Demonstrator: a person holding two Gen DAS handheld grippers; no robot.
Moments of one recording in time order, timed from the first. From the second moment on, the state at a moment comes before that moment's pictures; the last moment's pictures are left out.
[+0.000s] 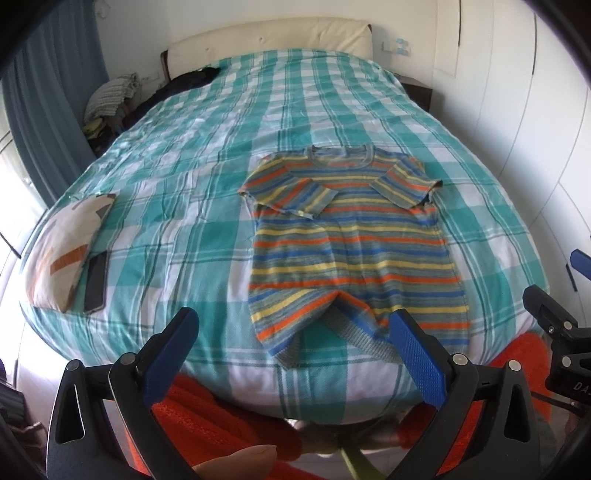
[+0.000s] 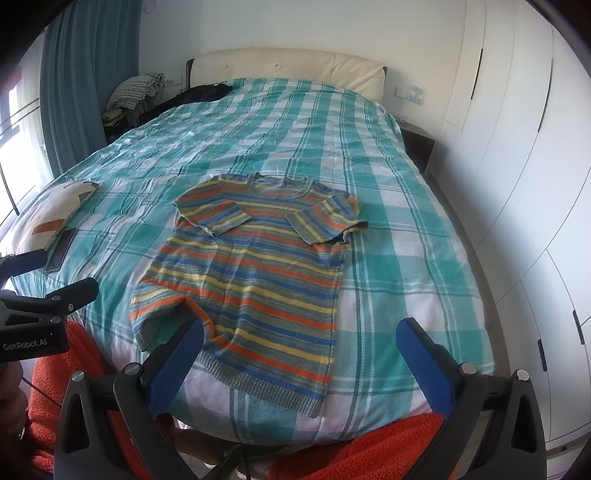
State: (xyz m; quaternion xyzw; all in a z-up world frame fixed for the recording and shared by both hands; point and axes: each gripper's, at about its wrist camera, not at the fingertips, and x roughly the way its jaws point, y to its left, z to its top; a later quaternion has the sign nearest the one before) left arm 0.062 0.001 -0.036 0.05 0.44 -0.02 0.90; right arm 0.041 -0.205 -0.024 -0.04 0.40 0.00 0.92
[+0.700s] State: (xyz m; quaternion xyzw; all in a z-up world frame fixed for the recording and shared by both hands) left arm 0.081 0.092 -0.179 0.01 0.55 -0.03 0.83; right arm 0.058 -0.274 -0.120 -0.02 0.50 0.10 0.86
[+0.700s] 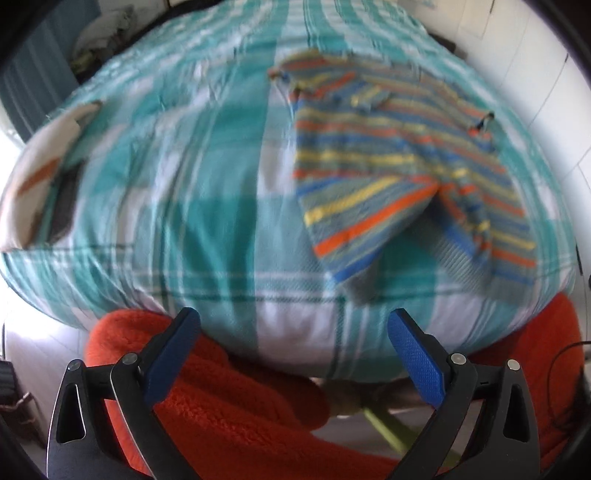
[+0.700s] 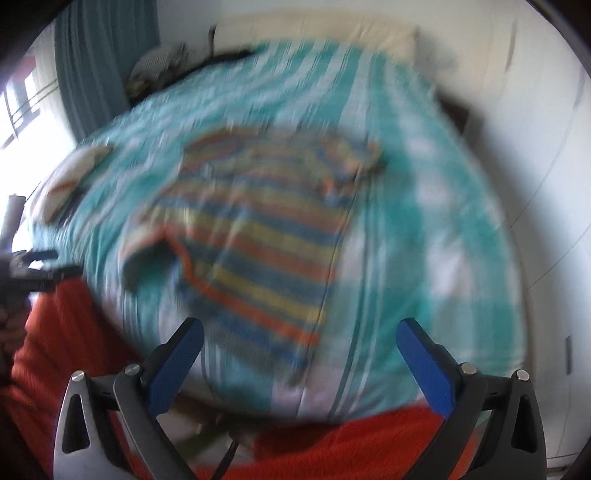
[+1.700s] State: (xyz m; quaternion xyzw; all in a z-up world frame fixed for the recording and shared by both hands) left arm 0.127 0.139 -0.227 -0.09 0.54 -0.19 0.81; right arm 0.085 -0.340 -0.235 0.21 0.58 0.16 0.76
